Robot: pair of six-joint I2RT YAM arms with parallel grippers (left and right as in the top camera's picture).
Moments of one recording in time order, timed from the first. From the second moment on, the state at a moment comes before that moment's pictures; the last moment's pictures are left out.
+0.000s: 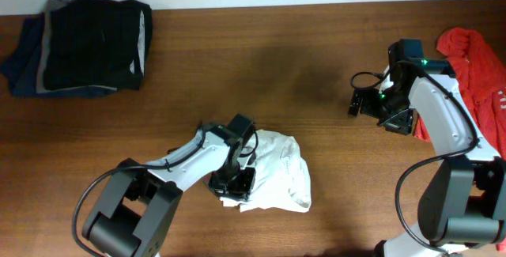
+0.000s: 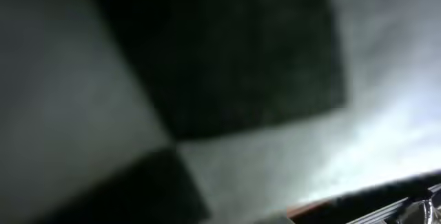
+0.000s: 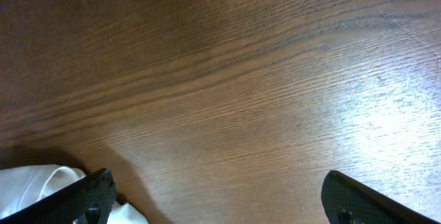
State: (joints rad) left arm -0.60 1.81 1.00 -0.92 0.36 -0.32; right arm -0.10 1.77 1.37 -1.10 -0.12 0.29
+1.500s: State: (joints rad) left arm -0.17 1.79 1.12 -0.06 -0.17 0.01; right arm -0.10 1.77 1.37 -1.10 -0.12 0.29
